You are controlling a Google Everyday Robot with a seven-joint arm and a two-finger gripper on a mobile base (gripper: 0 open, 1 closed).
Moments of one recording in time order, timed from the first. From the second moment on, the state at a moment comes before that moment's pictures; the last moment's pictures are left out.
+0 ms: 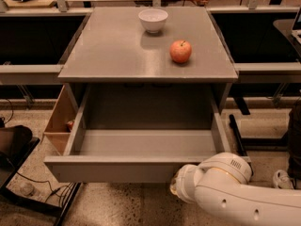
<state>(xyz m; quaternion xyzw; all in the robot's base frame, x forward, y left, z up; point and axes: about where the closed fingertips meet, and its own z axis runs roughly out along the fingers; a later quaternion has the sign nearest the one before) 0.420 -0.087 0.593 -0.59 0.77 -0.03 0.25</state>
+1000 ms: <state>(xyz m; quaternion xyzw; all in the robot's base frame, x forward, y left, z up) 0.466 -0.082 0.597 -0.61 0.75 -0.04 0.27</state>
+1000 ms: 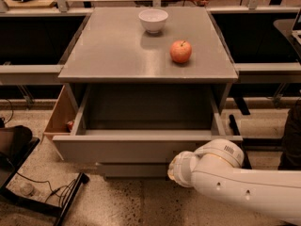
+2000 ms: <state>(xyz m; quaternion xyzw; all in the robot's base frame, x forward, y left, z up) 0.541 -0.063 0.599 -0.62 0.73 -0.05 0.29</state>
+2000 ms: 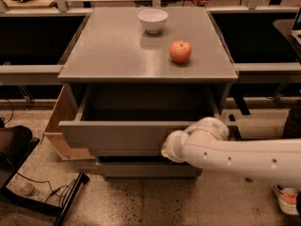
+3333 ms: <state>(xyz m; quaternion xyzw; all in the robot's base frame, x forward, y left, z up) 0.619 -0.040 0.596 -0.62 0.71 -0.05 0.32</state>
